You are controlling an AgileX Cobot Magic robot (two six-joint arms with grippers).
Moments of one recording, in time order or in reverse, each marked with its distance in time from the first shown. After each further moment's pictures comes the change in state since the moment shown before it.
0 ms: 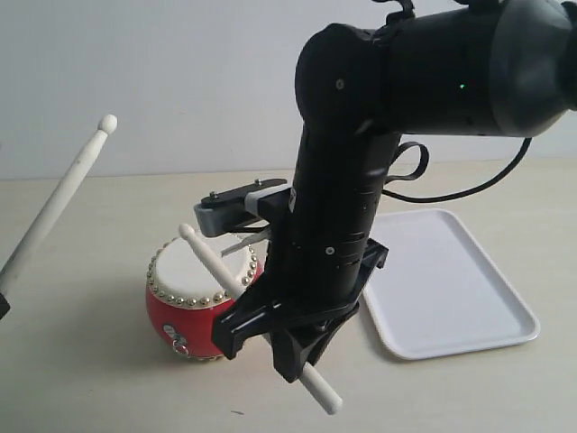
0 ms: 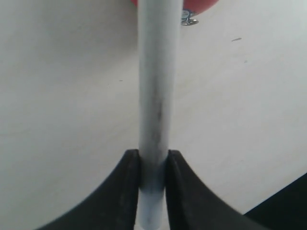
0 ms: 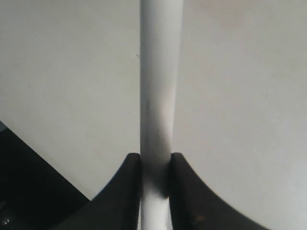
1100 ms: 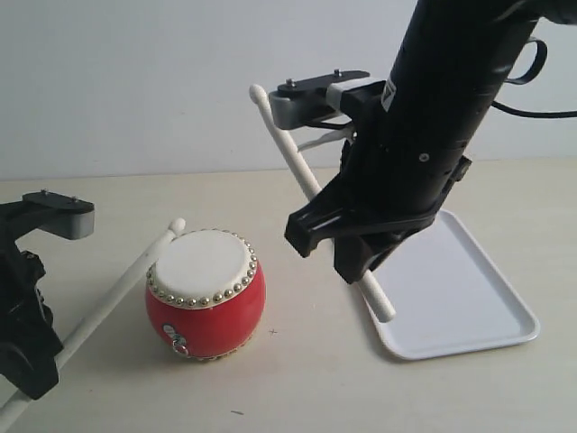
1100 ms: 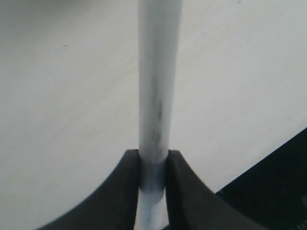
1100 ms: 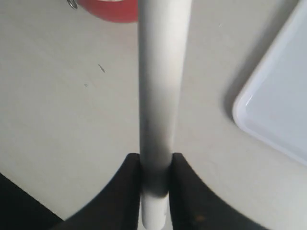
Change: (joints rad) left arm -0.094 0.264 0.000 -0.012 0.044 0.023; right arm -0.103 -0.199 0.004 -0.123 0.000 0.042
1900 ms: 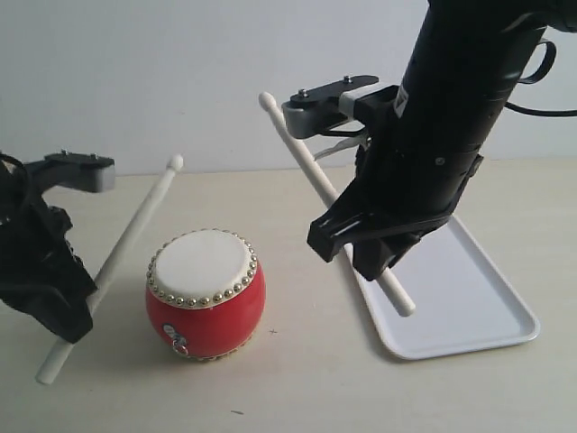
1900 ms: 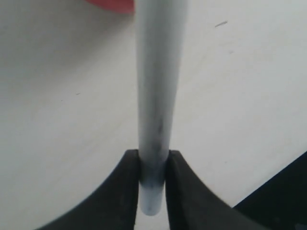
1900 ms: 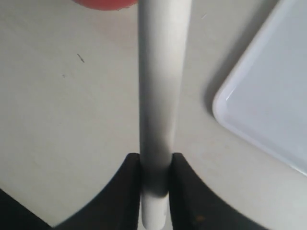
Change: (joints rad) left arm 0.000 0.060 -0.133 -0.043 -0.005 0.004; right arm -0.028 -0.006 0.018 -0.048 0.002 -0.037
